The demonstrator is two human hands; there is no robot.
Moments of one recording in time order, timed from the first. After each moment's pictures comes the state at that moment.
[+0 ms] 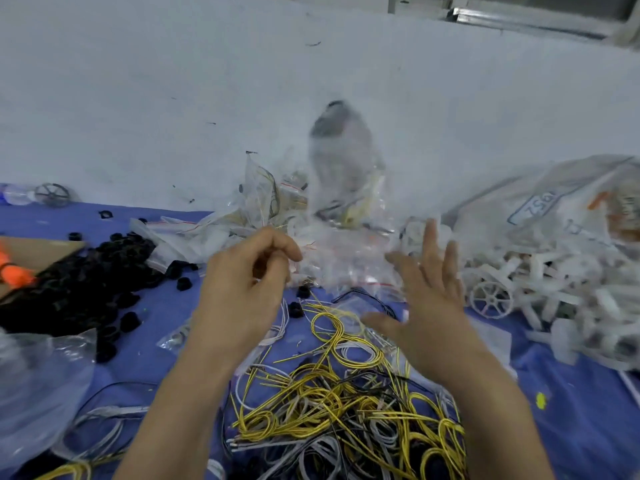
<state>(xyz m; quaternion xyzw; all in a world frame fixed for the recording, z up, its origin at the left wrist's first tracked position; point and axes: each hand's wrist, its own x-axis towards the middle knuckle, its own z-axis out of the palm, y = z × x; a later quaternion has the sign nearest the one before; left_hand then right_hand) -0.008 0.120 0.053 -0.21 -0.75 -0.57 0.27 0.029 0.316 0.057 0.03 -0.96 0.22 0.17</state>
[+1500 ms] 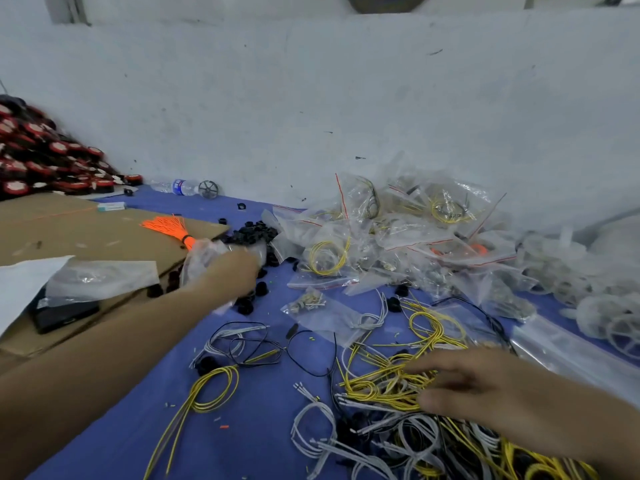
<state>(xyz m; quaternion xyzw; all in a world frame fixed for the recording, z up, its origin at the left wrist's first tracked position) -0.065 -0.064 0.009 0.08 -0.99 0.04 0.09 0.069 0.279 0.058 0.21 -0.90 0.29 -0.26</state>
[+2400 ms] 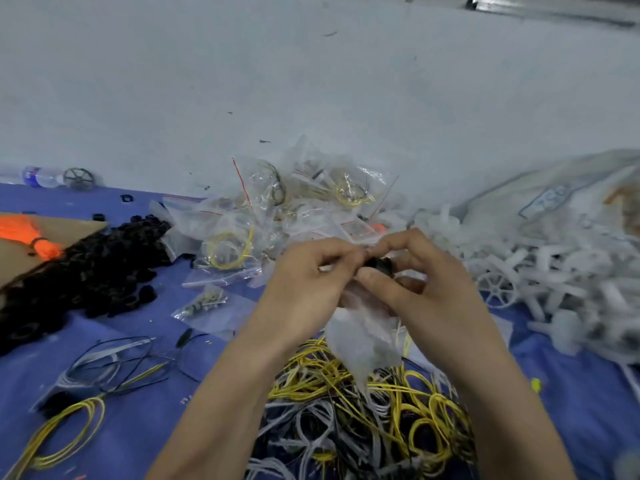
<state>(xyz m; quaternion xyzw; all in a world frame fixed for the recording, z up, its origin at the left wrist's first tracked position) 0.037 0.160 0.068 -0.18 -0.71 -0.68 0.06 0.062 0.296 0.068 0.12 -0.81 0.53 0.21</state>
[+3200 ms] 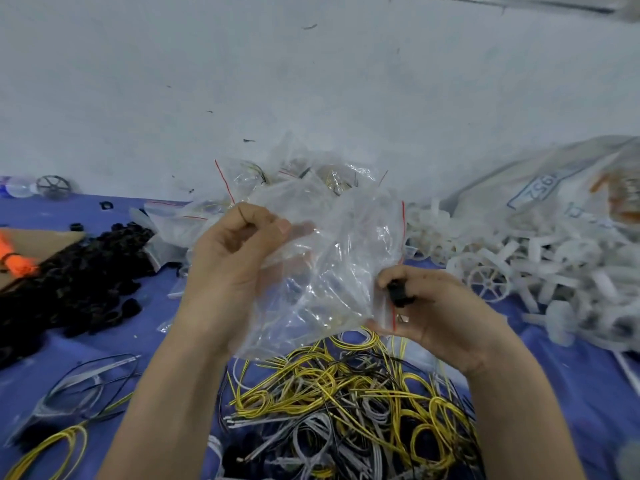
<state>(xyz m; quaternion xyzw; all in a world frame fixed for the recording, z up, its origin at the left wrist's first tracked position) 0.012 0.132 0.065 -0.21 -0.47 -0.85 0.09 0.027 0.338 0.048 0.04 -0.57 0.82 -0.09</state>
